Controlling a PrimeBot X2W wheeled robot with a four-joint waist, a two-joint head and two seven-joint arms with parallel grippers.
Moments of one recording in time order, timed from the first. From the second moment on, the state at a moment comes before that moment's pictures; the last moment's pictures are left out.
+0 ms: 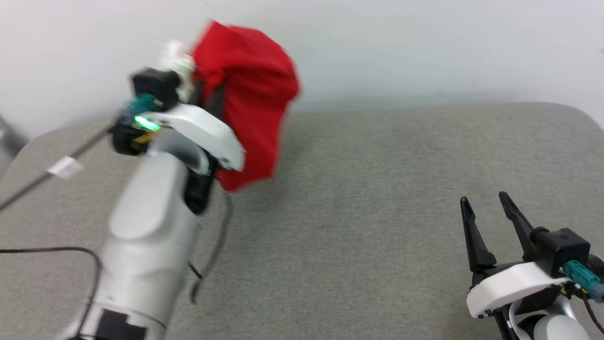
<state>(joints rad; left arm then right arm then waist) -0.85 0.16 -0.30 0.78 -0.45 -0.09 -0.18 -0.06 -0.05 -0.01 0.01 0.07 0.13 -0.04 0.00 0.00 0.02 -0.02</state>
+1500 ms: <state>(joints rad) -0.24 0.27 -0.34 0.25 -0.45 0.11 -0.24 0.00 -0.05 -0.04 0.00 0.09 0.13 -0.04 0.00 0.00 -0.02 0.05</state>
